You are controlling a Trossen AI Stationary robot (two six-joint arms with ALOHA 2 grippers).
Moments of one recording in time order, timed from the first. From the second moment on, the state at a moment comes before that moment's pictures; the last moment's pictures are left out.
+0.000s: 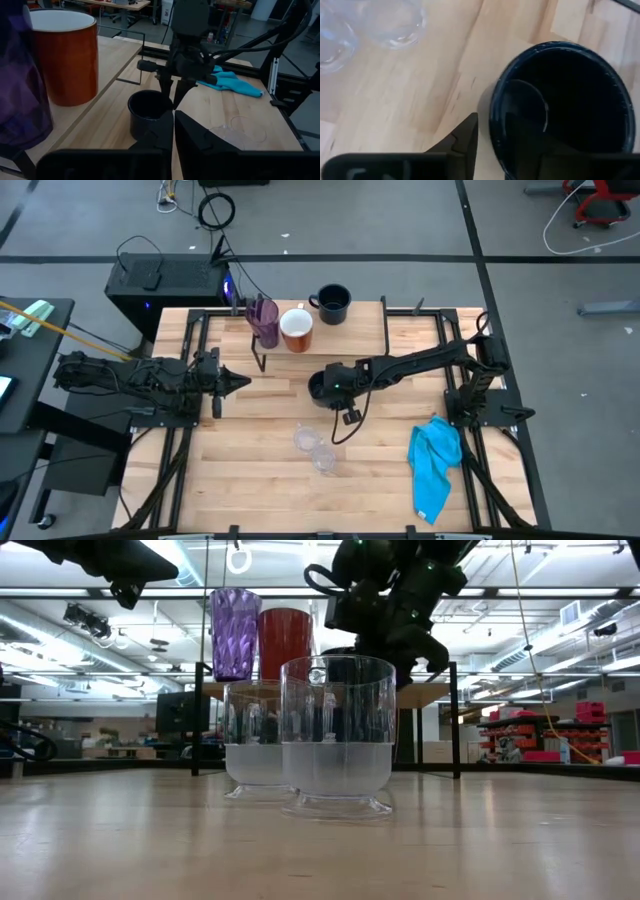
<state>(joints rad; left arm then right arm) -0.18 0.48 0.53 -0.28 -0.34 -0.22 -0.01 1.79 1.23 -0.49 0.00 -0.36</state>
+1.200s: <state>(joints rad) -0.18 0.48 0.53 -0.29 -0.34 -0.22 0.04 1.56 1.41 -0.72 0.08 -0.47</state>
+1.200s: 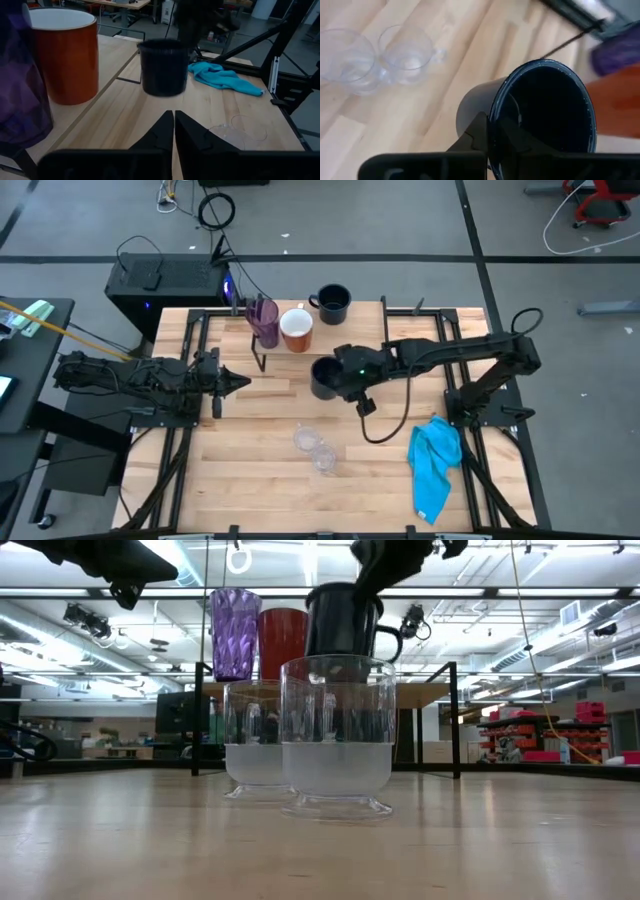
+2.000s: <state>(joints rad) -0.18 0.48 0.53 -0.29 -0.34 -0.22 -0.06 1.54 1.46 -0.75 0.31 -0.70</state>
